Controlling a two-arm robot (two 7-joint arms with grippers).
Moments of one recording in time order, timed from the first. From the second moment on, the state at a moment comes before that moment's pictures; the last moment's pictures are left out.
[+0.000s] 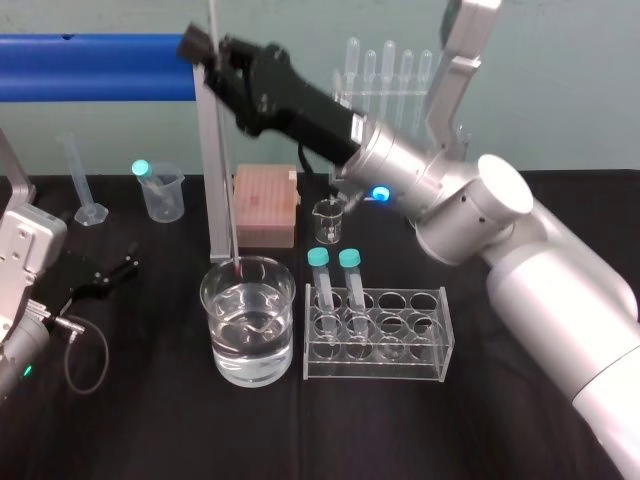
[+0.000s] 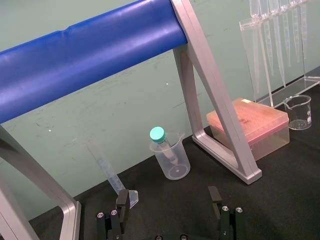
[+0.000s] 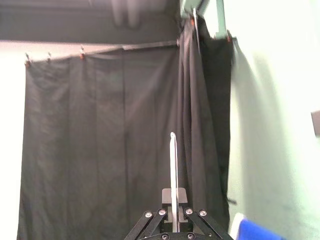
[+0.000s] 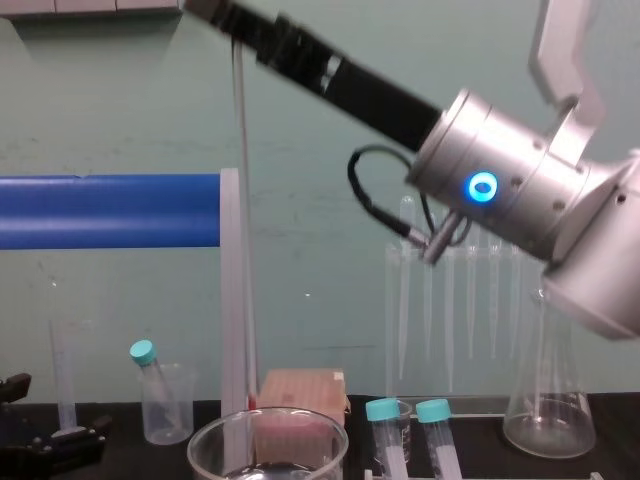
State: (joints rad) left arm -0.20 0.60 0.45 -1.41 -0.25 -0.12 0.03; right arm 0.69 0.14 -0.56 -1.14 0.87 -0.22 1.00
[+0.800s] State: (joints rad) left arm -0.20 0.60 0.45 -1.41 -0.25 -0.12 0.03; right arm 0.53 0.40 -0.38 -1.56 0.86 -0.24 0.71
